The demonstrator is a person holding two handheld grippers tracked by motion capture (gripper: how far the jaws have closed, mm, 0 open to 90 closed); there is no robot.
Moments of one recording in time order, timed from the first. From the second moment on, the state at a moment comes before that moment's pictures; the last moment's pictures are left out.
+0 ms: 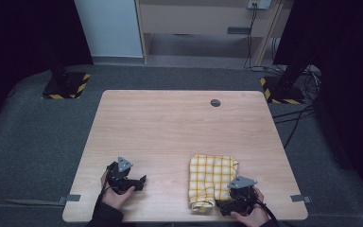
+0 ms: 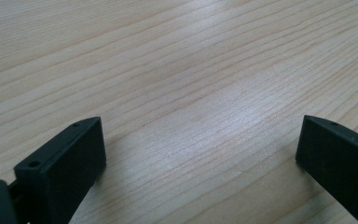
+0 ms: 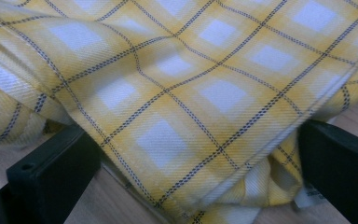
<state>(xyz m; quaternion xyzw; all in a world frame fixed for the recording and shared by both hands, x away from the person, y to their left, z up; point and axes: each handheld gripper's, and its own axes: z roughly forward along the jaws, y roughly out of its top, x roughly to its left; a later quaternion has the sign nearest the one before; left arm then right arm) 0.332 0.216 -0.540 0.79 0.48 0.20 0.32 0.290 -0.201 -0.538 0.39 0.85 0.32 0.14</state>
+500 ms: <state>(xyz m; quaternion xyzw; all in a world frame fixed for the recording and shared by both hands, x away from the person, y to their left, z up) 0.332 0.215 -0.540 0.79 0.48 0.20 0.32 0.308 -0.192 -0.538 0.38 0.86 0.32 0.14</state>
